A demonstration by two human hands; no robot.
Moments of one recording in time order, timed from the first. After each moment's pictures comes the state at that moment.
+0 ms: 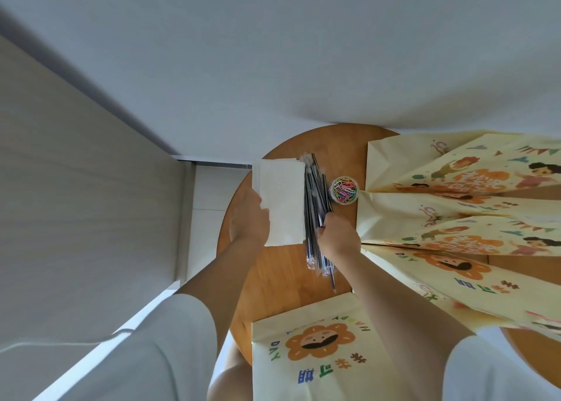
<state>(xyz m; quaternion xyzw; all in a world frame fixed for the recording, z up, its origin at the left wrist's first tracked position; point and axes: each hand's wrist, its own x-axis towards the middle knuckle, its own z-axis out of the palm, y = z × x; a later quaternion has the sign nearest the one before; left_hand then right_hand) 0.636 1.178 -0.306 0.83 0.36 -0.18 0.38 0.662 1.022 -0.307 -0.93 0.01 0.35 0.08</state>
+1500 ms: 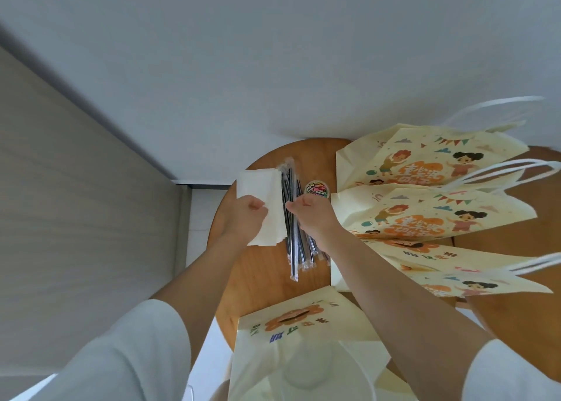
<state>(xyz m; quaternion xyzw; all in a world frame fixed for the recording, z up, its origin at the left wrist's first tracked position) 0.627 1.159 -0.252 0.78 0.35 -0.17 0.49 0.666 1.029 -0.214 -0.79 0.17 0.34 0.48</state>
